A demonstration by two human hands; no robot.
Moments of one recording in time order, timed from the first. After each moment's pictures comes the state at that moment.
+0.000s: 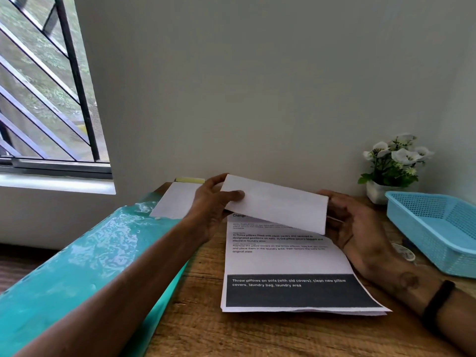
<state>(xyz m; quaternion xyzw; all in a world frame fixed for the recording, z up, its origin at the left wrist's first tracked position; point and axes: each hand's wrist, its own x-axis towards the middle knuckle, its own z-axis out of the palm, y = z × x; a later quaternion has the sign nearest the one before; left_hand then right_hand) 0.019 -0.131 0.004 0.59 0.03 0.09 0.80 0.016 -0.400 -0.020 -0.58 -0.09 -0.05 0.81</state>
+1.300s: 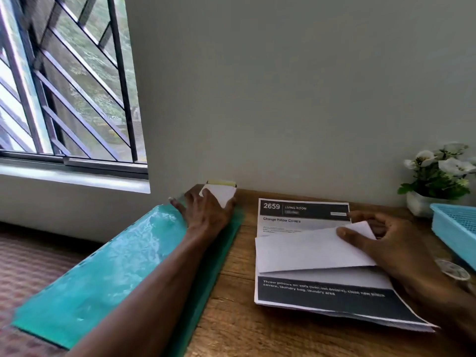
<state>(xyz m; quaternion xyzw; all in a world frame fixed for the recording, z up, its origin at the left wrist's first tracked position) 0.050 -0.040 -0.041 0.93 0.21 0.25 0.15 0.002 -0.397 -0.029 -0.80 -0.12 -0.18 0.55</state>
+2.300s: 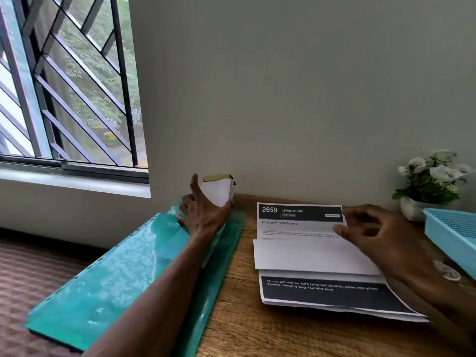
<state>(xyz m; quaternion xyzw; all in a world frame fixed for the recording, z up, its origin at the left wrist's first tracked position) 0.046 -0.040 -0.038 0.82 0.21 0.33 0.41 0.000 -0.386 -0.010 -0.84 -0.15 -0.25 0.46</state>
